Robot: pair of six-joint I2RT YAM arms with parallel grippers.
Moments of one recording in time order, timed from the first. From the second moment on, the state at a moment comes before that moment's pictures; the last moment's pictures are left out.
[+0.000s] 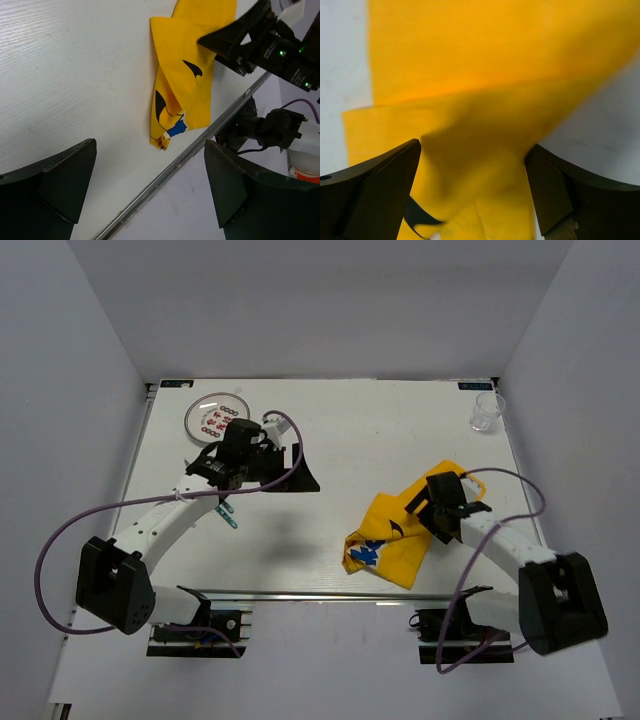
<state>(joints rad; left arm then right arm) -0.47 1.33 1.04 -0.42 0.51 -0.45 0.32 1.14 0.50 -0.43 0.25 0.99</state>
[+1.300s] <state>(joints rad) -0.62 2.26 1.72 -0.37 0.35 -0.56 0.26 0.70 0.46 -0.60 -0.08 0.69</state>
